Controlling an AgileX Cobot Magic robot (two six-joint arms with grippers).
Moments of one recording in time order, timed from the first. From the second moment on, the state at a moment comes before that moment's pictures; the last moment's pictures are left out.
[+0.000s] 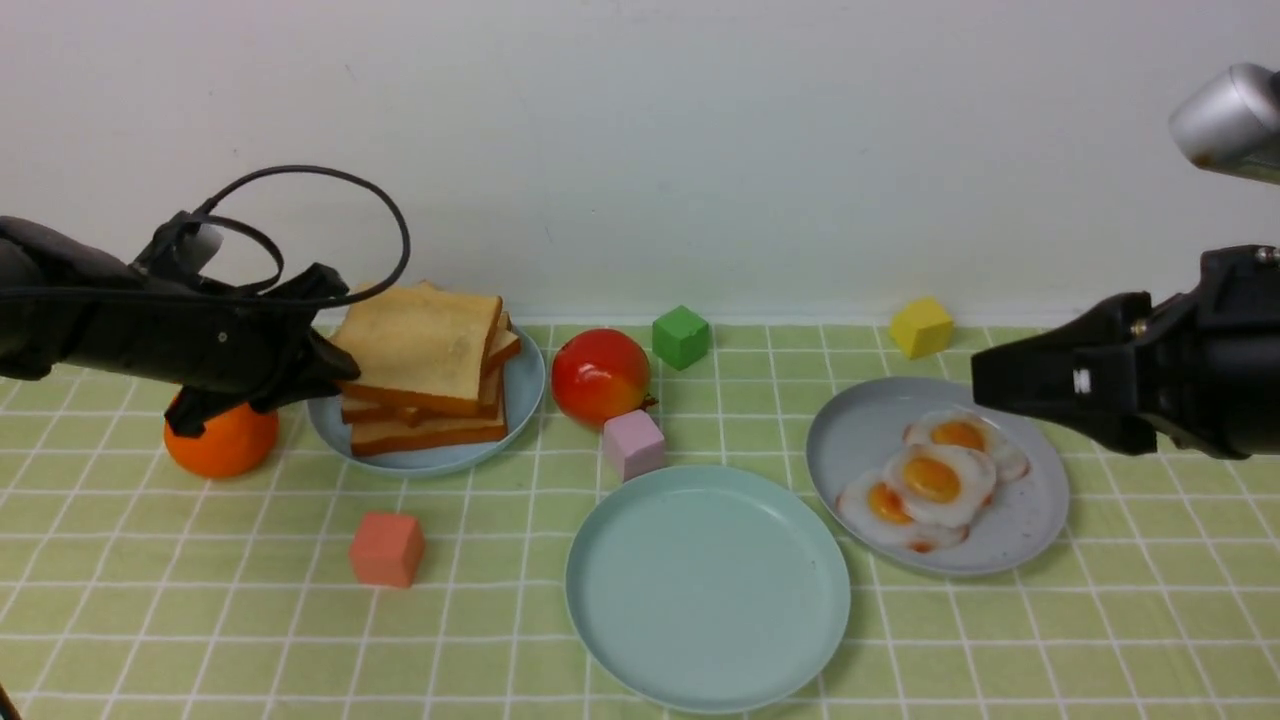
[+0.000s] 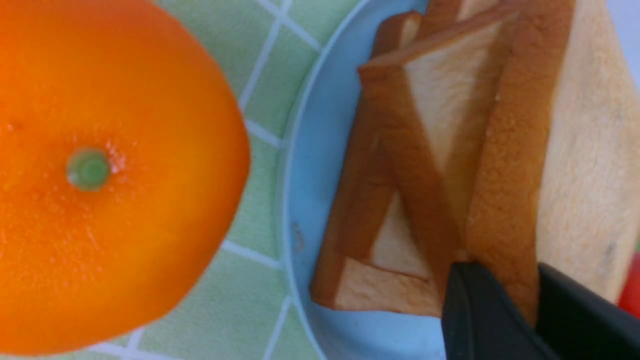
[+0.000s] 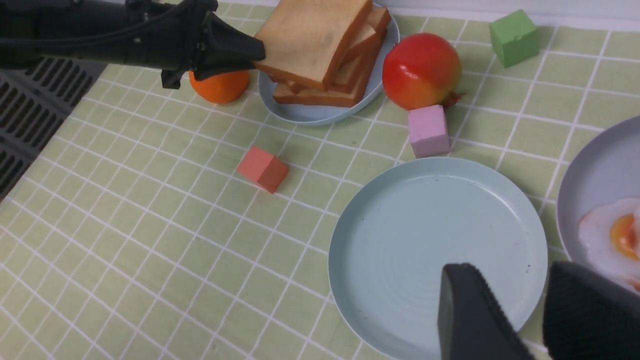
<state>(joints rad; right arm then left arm) 0.25 1.08 -0.93 0.75 0.67 -0.47 0.08 1.90 -1.26 -0.97 0.46 0.28</state>
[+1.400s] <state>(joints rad) 0.18 1.27 -0.93 0.64 0.60 -0.19 -0.29 1.94 -1.22 -0.81 0.76 0.46</state>
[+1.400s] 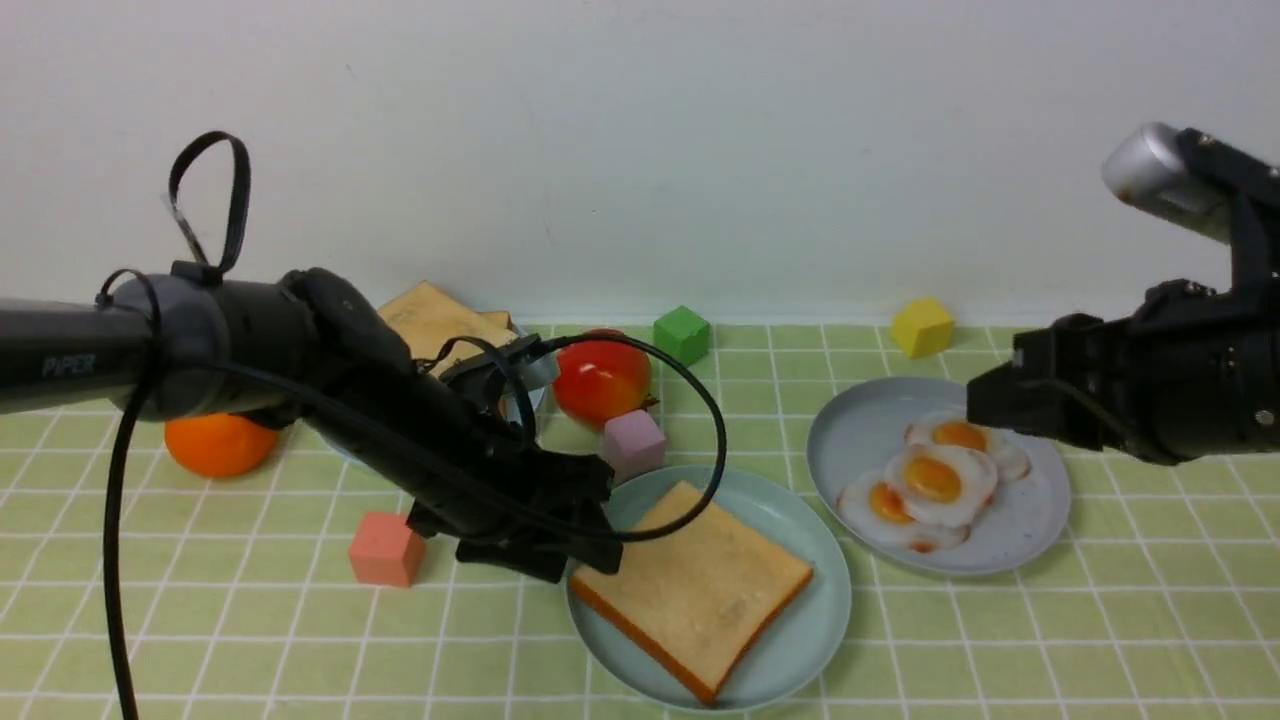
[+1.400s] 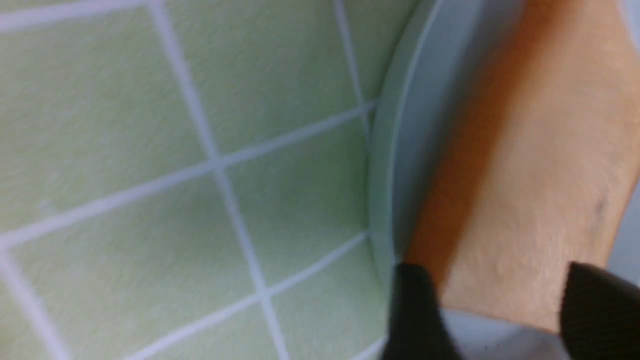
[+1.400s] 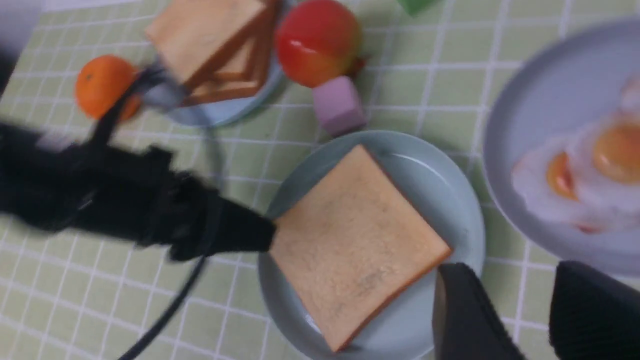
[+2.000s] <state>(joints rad) -0.14 1.74 -0.96 1.23 0.54 -0.56 -0.45 1.63 -1.40 -0.70 0.90 0.54</state>
